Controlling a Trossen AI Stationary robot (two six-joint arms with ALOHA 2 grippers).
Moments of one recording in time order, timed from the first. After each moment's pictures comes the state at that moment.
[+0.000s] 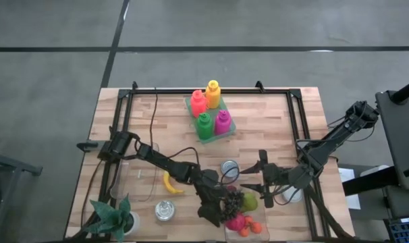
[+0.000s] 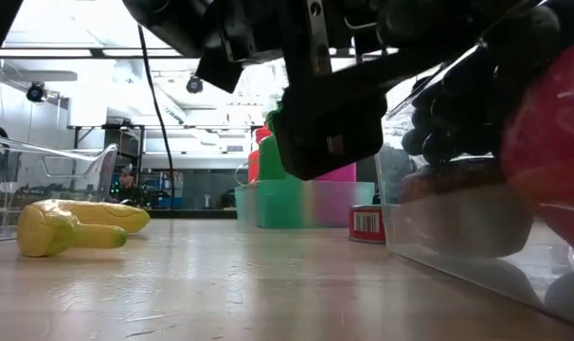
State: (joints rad) left arm -0.30 2.15 1.30 0.45 0.75 -0.89; right arm 0.69 1.18 0.75 0.15 0.66 0.32
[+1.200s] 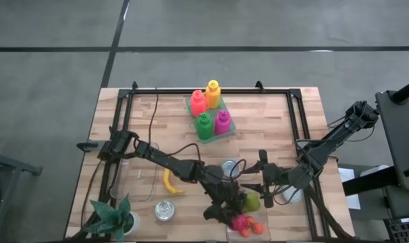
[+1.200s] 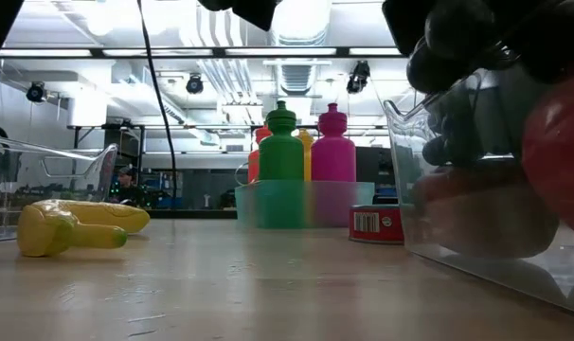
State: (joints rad) left arm -0.30 2.15 1.49 0.44 0.62 -0.58; right arm 0.69 1.18 0.75 0.15 0.65 0.32
